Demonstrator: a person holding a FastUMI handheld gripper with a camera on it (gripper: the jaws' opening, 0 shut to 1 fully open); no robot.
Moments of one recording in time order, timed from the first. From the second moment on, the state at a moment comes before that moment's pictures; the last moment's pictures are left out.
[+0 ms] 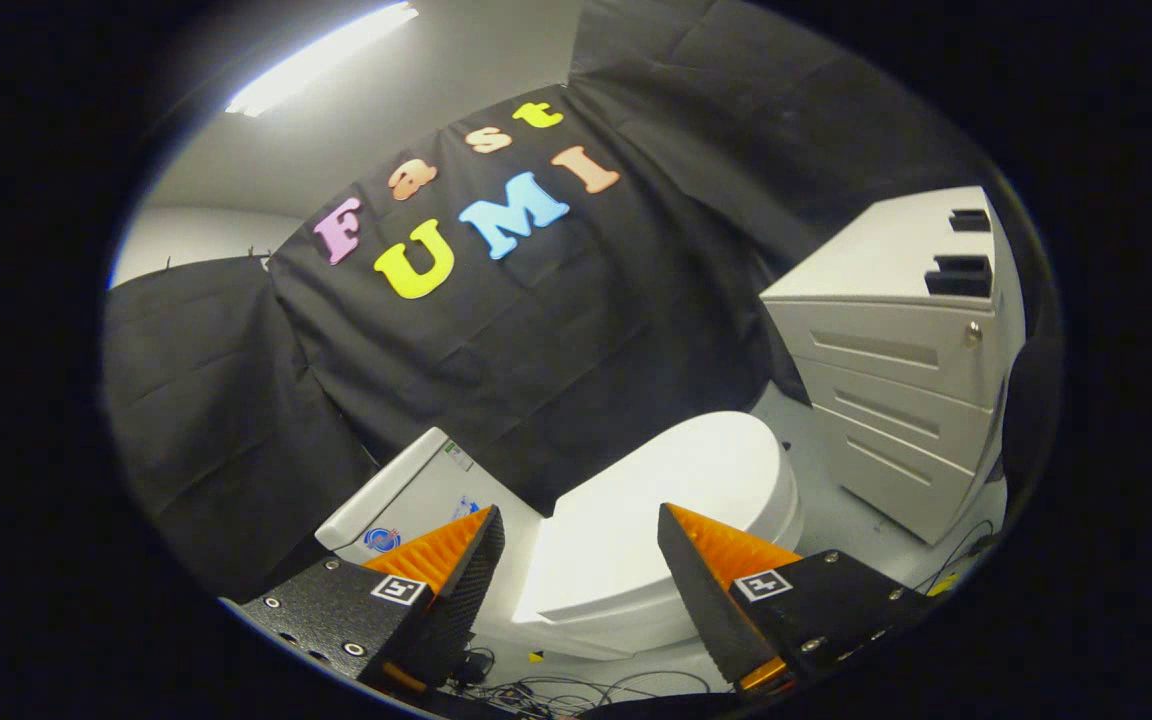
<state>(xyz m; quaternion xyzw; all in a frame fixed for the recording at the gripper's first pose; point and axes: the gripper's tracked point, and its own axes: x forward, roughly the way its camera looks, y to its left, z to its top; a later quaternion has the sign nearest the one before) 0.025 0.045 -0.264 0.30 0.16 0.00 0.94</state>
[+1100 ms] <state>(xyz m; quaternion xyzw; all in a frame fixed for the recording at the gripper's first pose) 0.040 -0.019 -0.456 0.48 0.27 -0.12 0.82</state>
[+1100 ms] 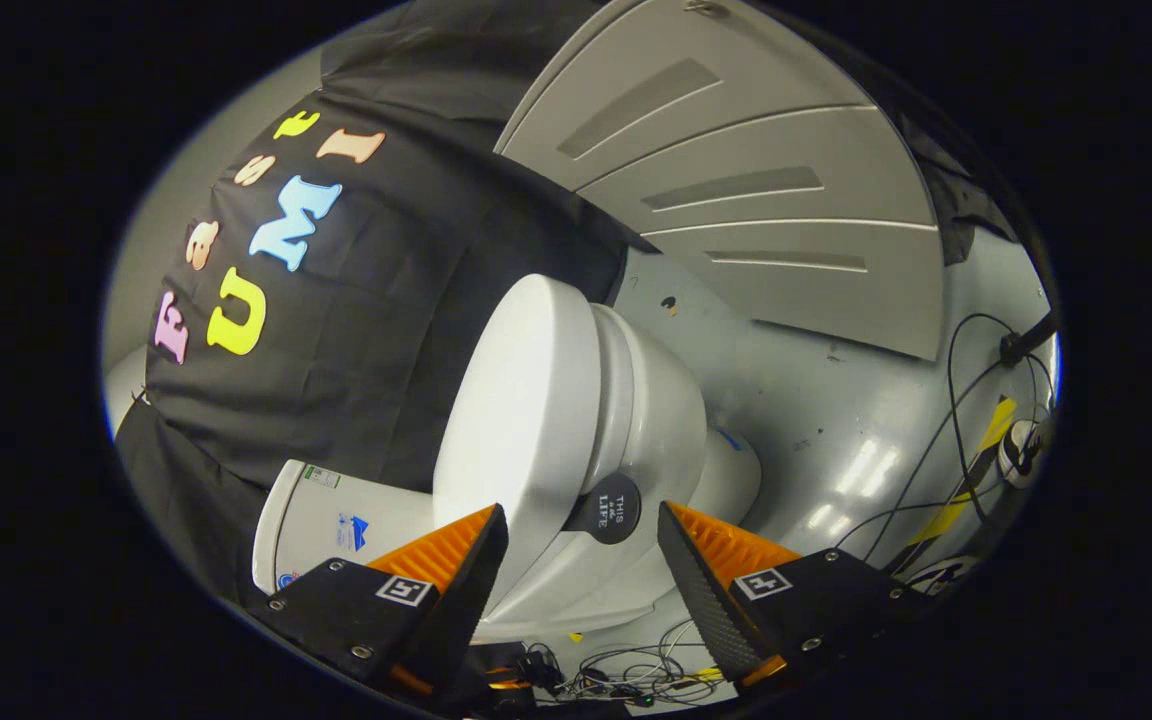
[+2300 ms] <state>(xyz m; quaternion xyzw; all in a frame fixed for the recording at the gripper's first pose) 0.069 -0.021 -0.487 0.55 0.23 -0.10 0.80</state>
